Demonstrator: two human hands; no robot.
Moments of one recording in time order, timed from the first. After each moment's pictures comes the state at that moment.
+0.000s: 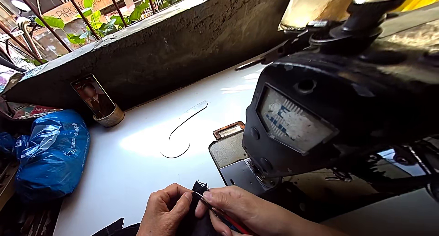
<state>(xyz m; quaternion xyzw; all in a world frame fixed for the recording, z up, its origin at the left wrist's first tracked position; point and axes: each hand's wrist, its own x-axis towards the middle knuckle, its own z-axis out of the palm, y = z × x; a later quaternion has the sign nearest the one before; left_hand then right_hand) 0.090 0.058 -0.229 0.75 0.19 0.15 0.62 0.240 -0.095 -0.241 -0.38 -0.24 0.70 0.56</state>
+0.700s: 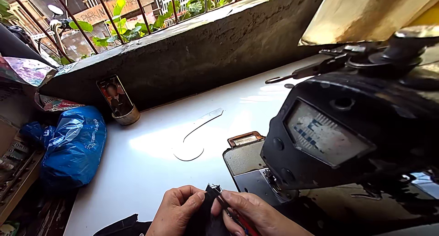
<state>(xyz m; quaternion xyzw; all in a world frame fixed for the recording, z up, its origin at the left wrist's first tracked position) 0.094 0.060 -0.227 0.63 0.24 0.11 0.73 0.231 -0.095 -0.246 -0.37 -0.23 0.65 0.63</state>
